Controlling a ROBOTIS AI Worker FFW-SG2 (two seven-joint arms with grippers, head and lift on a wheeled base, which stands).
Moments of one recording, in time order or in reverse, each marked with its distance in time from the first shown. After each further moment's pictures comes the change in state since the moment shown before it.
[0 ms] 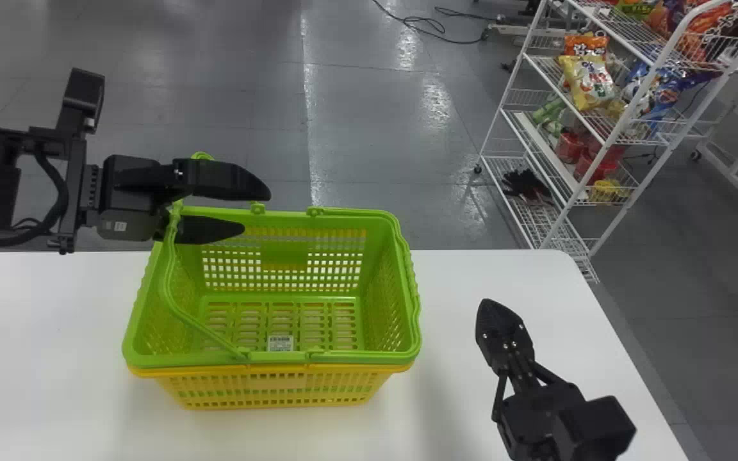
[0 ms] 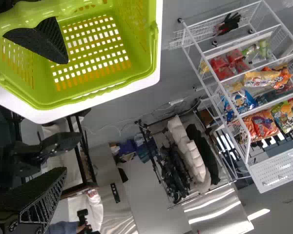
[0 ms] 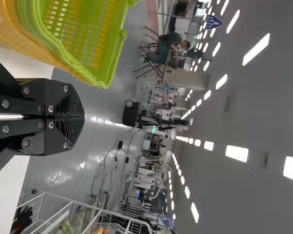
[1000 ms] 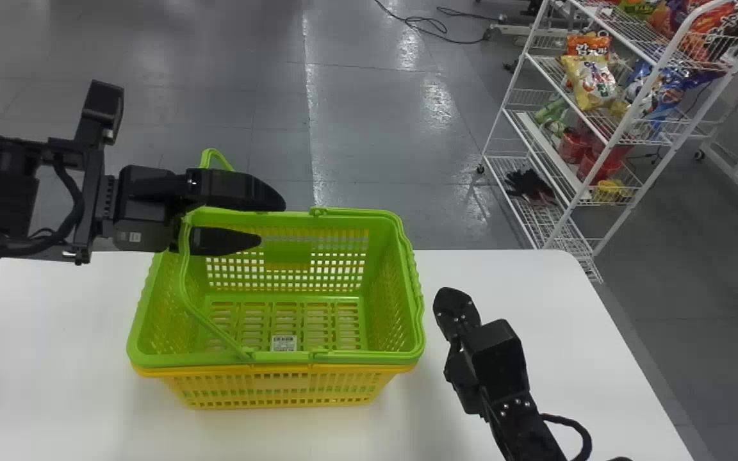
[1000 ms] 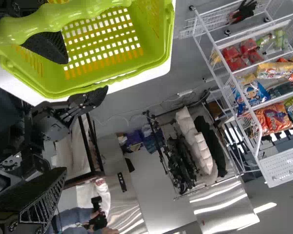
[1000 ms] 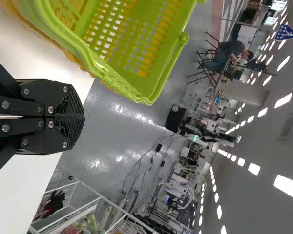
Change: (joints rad) left arm 0.017 -0.010 -0.009 0.001 0.035 0.017 -0.005; right arm -0.226 -0.023 0.137 0.090 0.134 0.338 -0.037
